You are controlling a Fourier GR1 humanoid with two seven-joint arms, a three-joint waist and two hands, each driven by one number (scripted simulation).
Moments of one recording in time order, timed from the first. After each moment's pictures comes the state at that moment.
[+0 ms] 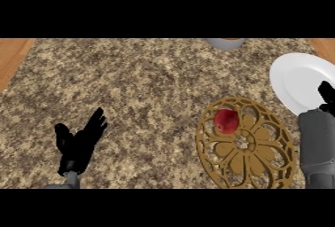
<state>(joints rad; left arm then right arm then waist) 0.01 0.10 -0.06 -1.45 0.11 0.04 0.22 -0.69 -0.18 -0.94 -0.78 1.34 -1.41 0.76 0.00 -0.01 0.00</state>
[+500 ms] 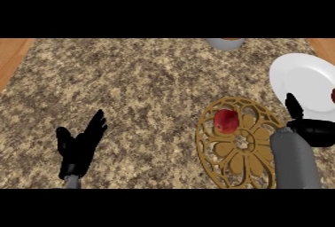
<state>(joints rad) 0.04 0.09 -0.07 -1.48 0.09 0.05 0.23 -0.46 -0.02 -0.59 -0.99 1.17 -1.44 0.81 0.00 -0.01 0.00</state>
